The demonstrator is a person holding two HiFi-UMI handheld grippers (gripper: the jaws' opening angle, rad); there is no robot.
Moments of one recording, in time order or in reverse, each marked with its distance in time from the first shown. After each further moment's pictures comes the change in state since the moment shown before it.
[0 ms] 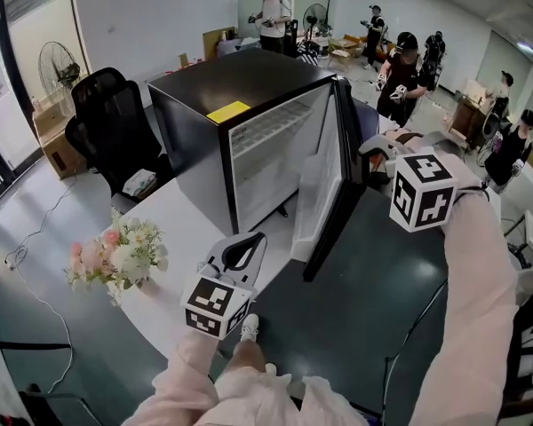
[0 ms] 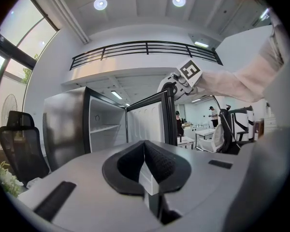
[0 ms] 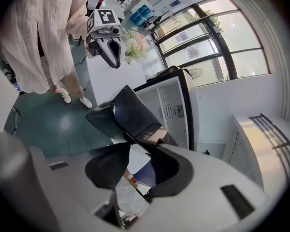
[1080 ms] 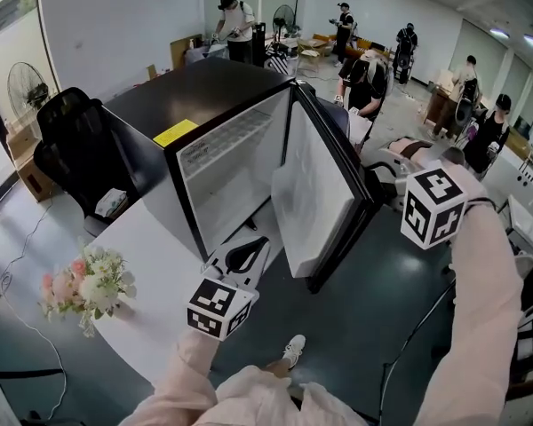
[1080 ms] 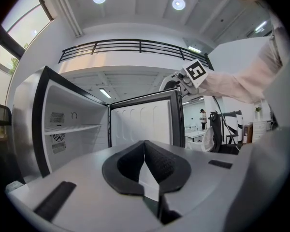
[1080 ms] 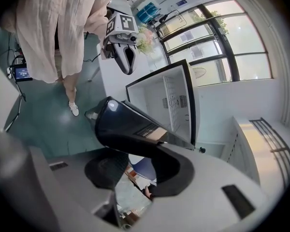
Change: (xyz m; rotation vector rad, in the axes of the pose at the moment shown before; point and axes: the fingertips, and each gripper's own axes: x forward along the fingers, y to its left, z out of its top) left arm 0.087 -0.048 0.011 -0.012 -0.007 -0.156; right arm -0.025 0.029 -0.086 -0.052 0.034 -0.001
